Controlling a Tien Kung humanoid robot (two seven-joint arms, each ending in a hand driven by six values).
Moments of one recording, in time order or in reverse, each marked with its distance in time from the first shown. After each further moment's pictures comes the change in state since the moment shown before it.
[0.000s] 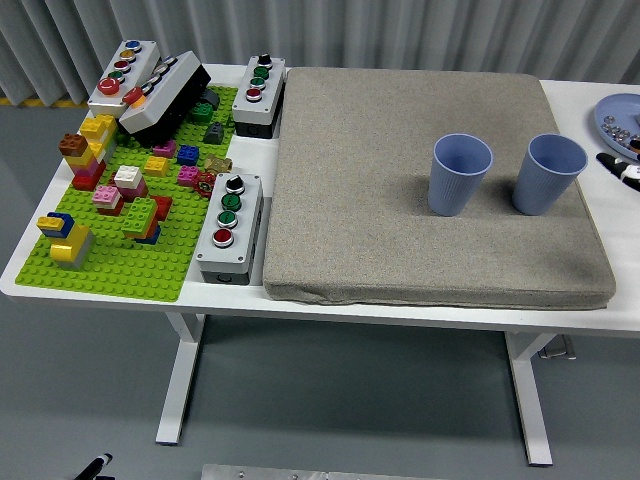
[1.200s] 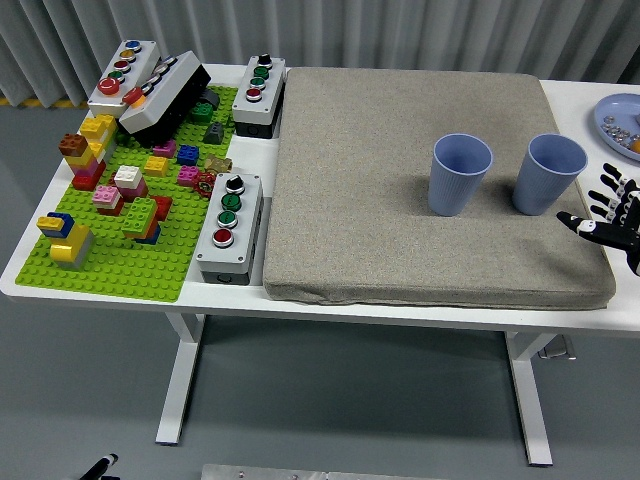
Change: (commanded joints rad) left arm -0.004 -0.001 0.055 0.000 -0.032 -0.003 -0.001; right arm 0.046 0.087 -0.070 -0.216 0.122 -0.027 0.072
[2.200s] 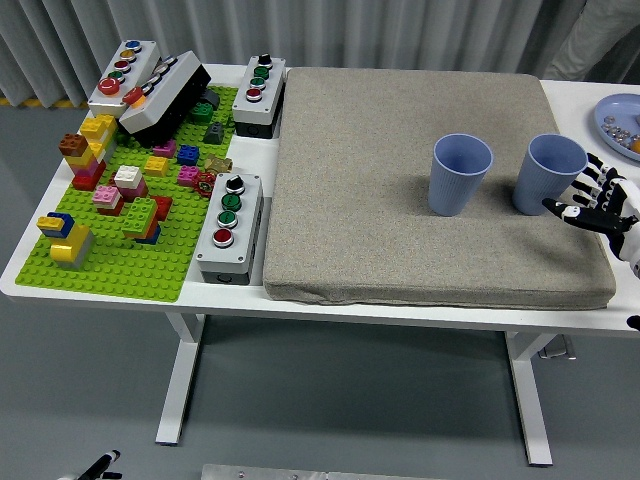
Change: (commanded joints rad) left arm -0.012 0.000 0.016 0.000 -0.006 -0.001 -0.001; right arm 0.102 0.017 -0.051 -0.104 0.040 0.019 0.012
